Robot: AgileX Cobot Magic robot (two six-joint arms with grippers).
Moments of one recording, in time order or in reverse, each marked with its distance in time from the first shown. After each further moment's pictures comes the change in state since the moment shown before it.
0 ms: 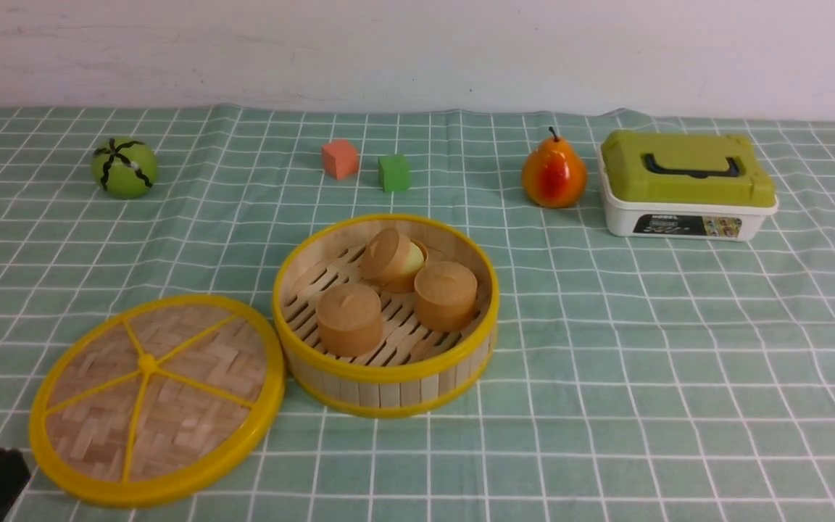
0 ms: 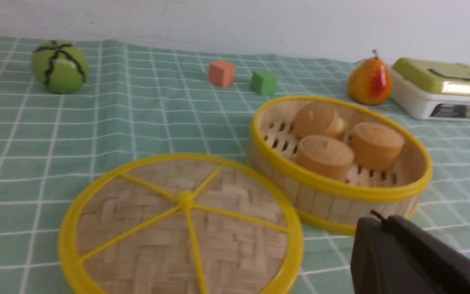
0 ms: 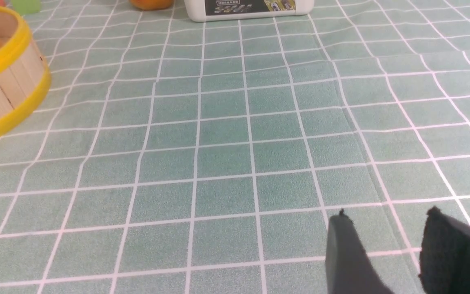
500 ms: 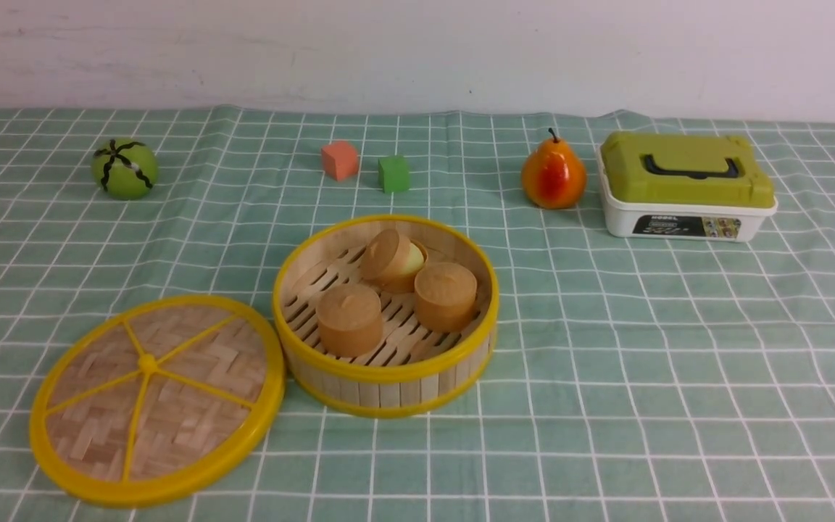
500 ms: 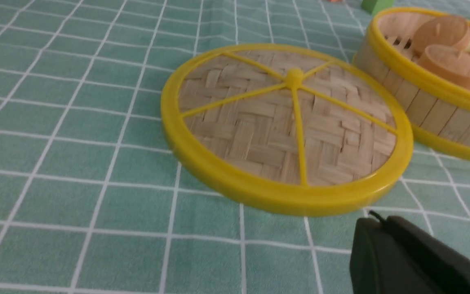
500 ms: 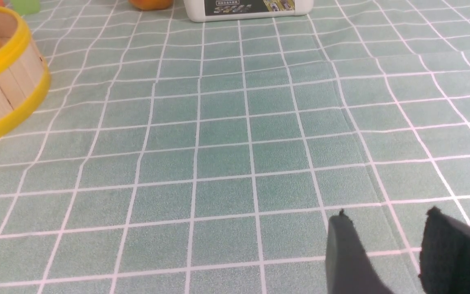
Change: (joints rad) right arm 0.000 0.000 0.000 0.000 0.000 0.000; left arm 0.099 -0.177 0.139 0.264 0.213 -0.330
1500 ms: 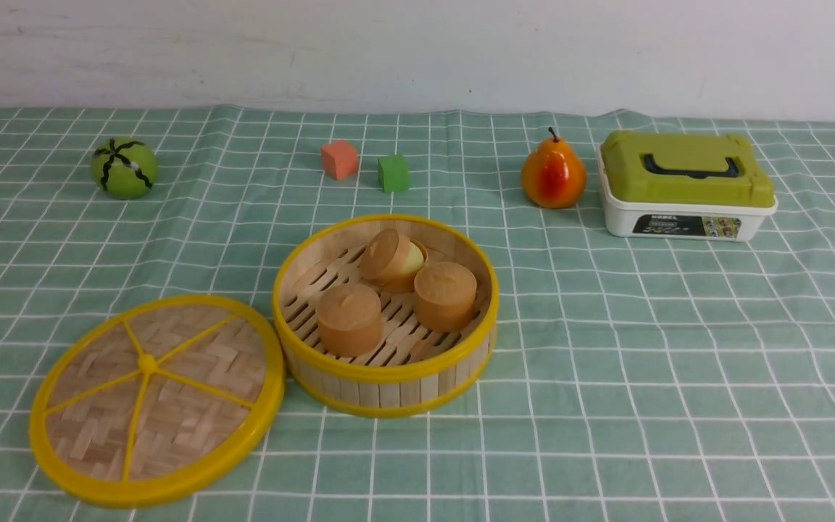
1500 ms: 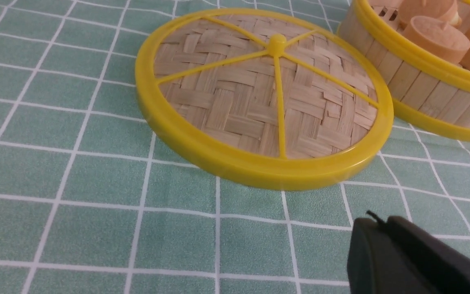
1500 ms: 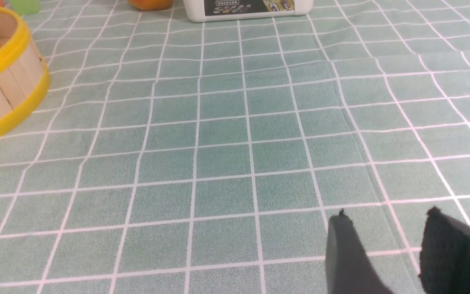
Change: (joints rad) right arm 0.000 0.000 0.000 0.000 0.000 0.000; left arm -0.037 0.000 0.000 -0.047 0.024 -0.013
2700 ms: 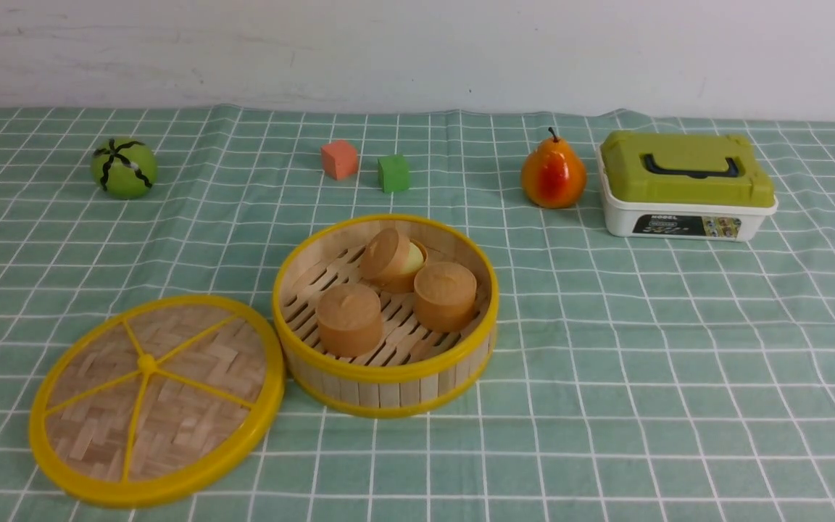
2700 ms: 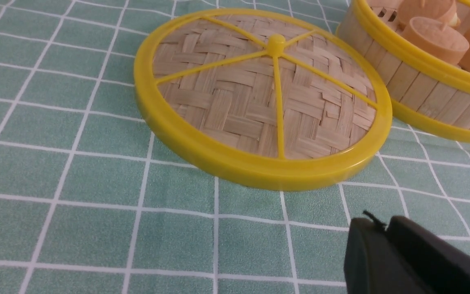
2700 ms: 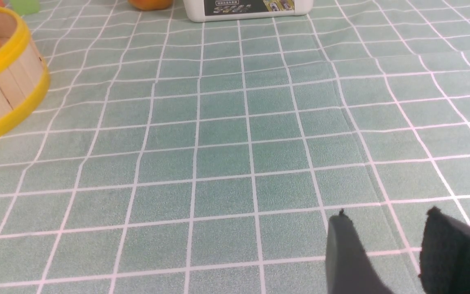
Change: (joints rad) right arm 0.000 0.000 0.000 0.000 0.000 0.000; left arm 0.000 0.000 0.000 -0.004 -0.001 0.000
